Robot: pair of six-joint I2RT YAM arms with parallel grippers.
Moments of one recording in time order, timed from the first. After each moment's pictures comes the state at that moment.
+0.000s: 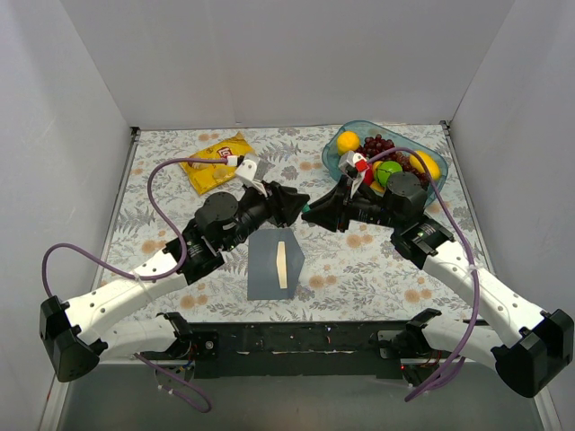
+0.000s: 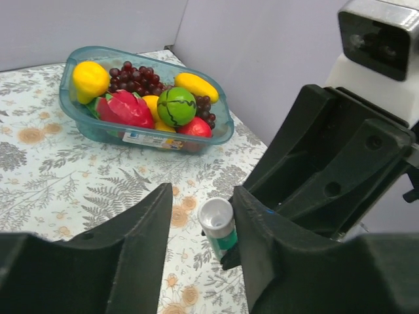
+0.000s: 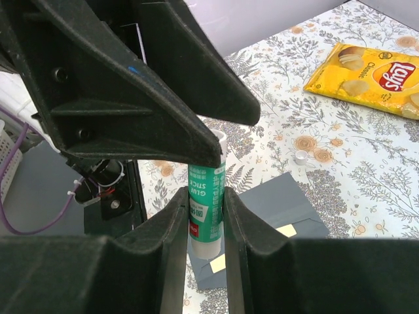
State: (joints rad) left arm -0.92 1.06 0.95 0.14 -0.14 -0.41; right arm 0.63 1.03 0.89 0.09 -0.69 0.23
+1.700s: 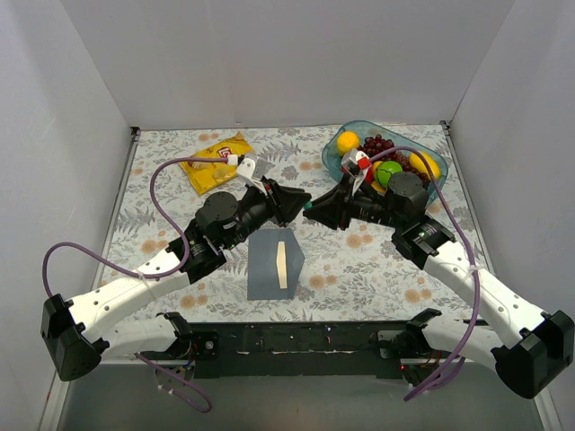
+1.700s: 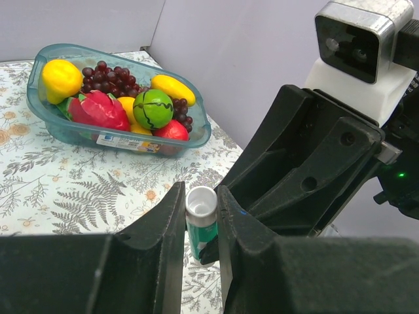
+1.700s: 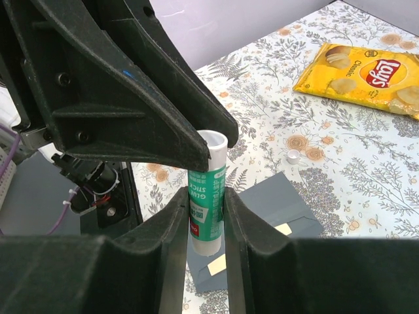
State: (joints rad) left arm -0.91 1.07 0.93 0.21 -0.06 -0.48; right arm 0.63 1.03 0.89 0.09 -0.65 0.26
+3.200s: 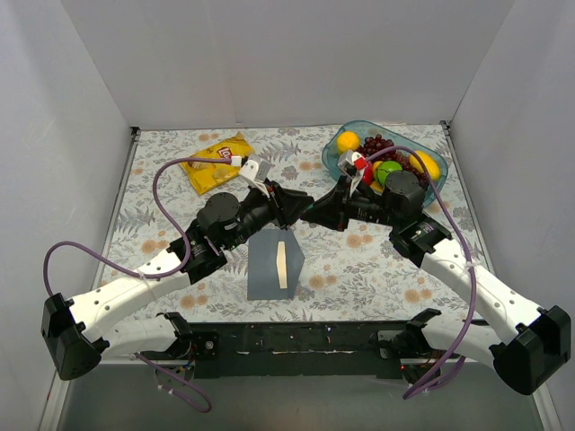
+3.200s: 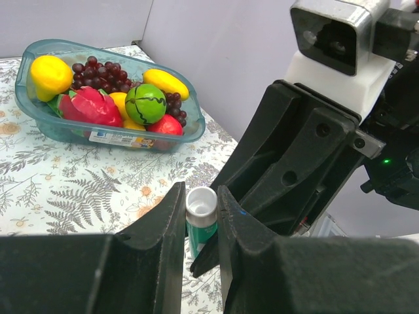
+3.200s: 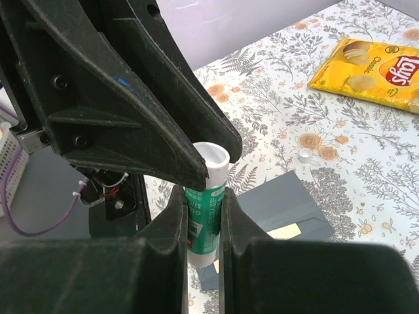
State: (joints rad) left arm -0.92 1.08 0.93 0.21 -0.05 -0.47; right arm 0.63 1.06 0.89 0.10 -0.71 0.26
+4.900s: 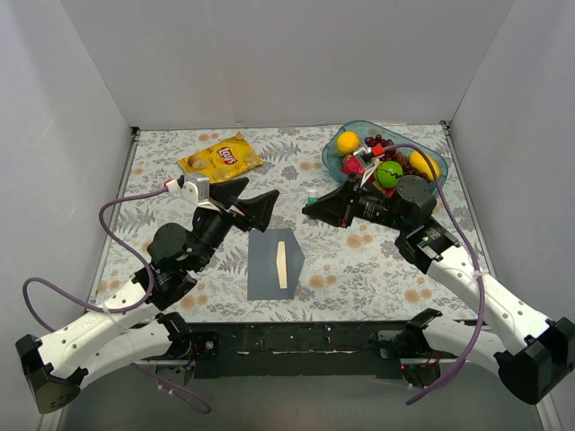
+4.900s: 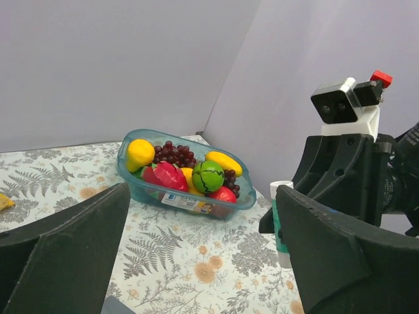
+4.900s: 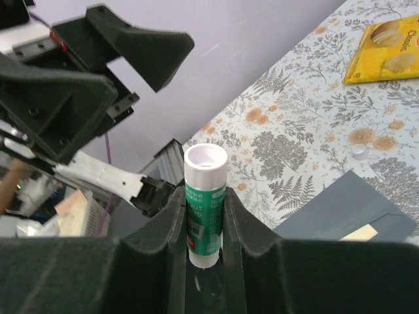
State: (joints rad) left arm -0.89 0.76 0.74 0.34 -0.28 -0.32; right arm 0.63 0.99 0.87 0.17 -0.64 0.61
